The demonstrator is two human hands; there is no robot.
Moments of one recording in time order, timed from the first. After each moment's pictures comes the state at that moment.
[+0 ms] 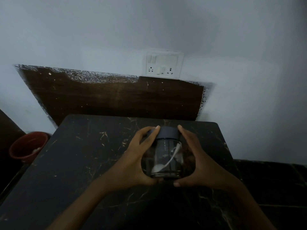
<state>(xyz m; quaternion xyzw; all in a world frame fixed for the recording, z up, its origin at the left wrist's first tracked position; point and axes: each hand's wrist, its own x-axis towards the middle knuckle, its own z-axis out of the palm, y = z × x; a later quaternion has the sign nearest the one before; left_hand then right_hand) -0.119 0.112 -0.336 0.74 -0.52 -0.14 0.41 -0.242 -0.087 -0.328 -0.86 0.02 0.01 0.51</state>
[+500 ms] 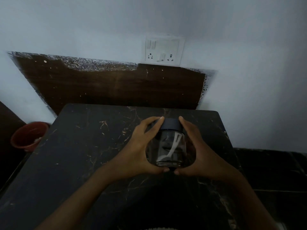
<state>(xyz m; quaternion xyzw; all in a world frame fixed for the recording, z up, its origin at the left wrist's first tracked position) -0.126 0.105 -0.339 0.74 -0.53 -0.14 0.39 -0.248 -0.086 -0.339 -0.87 0.04 0.00 0.49</state>
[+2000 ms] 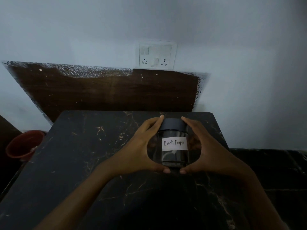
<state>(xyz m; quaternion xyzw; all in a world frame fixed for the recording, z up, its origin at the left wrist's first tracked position) -0.121 0.089 -0.331 0.72 -0.54 -0.19 0.39 -0.261 -0.101 -0.312 -0.90 0.05 -0.01 0.43</state>
